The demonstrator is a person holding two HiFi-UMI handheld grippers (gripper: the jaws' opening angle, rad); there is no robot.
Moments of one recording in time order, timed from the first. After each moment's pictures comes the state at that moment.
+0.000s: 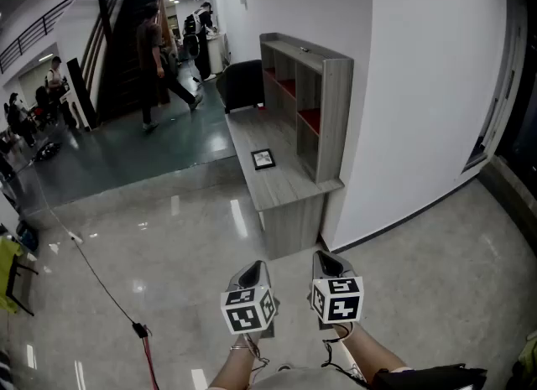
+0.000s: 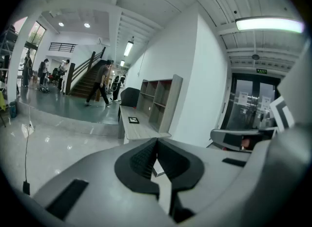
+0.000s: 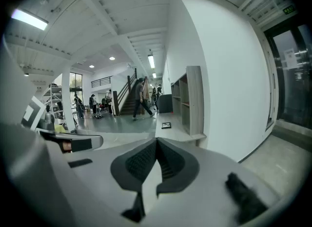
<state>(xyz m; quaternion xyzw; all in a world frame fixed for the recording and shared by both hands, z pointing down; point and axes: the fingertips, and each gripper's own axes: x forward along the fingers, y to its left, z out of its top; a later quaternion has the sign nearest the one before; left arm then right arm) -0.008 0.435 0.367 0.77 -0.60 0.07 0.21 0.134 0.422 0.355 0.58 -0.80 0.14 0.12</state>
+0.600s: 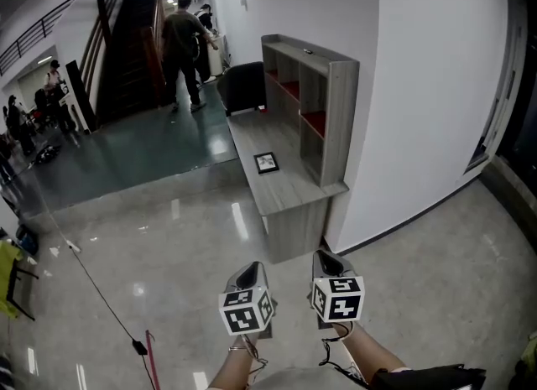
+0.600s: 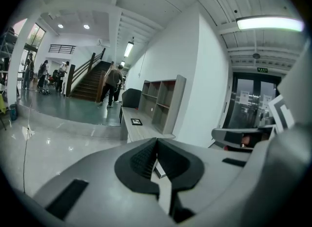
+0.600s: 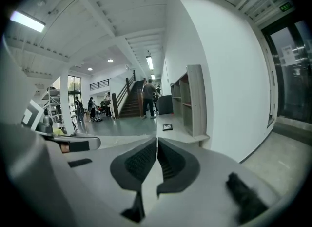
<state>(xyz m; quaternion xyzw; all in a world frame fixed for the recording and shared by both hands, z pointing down) -0.038 0.417 0.370 0.77 -0.60 0.07 0.20 0.111 0.401 0.359 0.58 -0.79 0.15 0.10</state>
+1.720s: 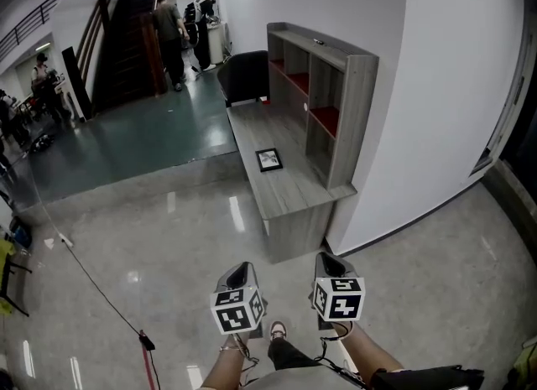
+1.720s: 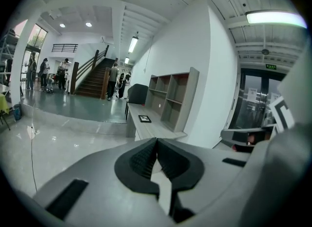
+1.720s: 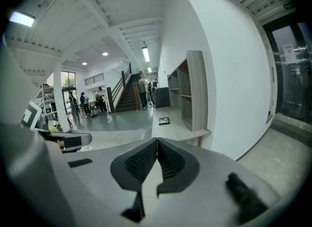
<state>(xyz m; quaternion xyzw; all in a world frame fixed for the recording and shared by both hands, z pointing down) -0.084 0.343 0.412 0.75 -0.62 0.09 0.22 0.100 0.326 0.406 0.59 -0.78 0.18 0.13</state>
